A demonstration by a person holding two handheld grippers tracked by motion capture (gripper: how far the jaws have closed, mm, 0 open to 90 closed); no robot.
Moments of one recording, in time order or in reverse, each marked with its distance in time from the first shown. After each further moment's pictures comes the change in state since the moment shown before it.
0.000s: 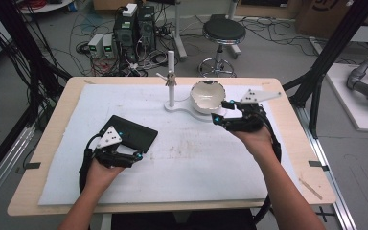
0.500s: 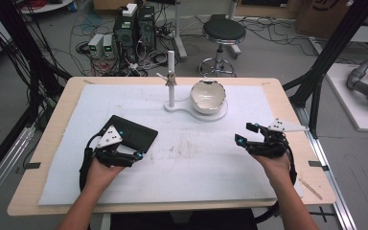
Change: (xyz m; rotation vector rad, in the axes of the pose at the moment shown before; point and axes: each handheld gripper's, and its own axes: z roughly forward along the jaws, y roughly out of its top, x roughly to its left) left arm 0.000 0.002 0.001 -0.012 -0.009 0.019; right arm -0.016 -0.100 -0.042 -0.083 -0.070 0.167
